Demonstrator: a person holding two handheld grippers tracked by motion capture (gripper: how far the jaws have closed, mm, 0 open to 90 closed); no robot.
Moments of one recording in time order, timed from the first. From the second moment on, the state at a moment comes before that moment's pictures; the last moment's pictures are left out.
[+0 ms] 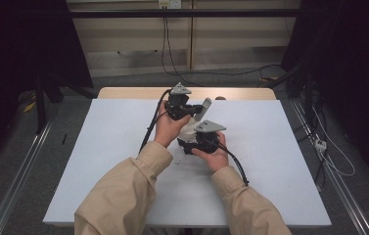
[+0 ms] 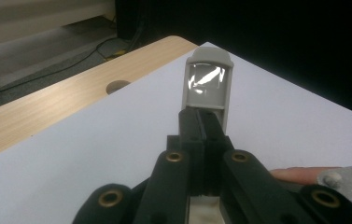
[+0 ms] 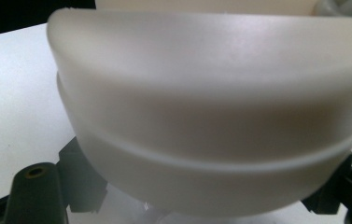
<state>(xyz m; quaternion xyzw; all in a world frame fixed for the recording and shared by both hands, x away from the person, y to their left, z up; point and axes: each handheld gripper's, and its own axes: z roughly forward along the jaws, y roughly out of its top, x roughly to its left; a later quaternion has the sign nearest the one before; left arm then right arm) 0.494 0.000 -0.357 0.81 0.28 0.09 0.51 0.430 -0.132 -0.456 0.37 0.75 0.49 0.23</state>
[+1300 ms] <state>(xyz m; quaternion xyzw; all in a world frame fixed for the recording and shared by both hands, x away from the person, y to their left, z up) 0.501 -0.006 -0.367 0.82 0.28 0.08 0.50 0.431 -0.132 -0.456 0.37 0.76 0.49 0.23</state>
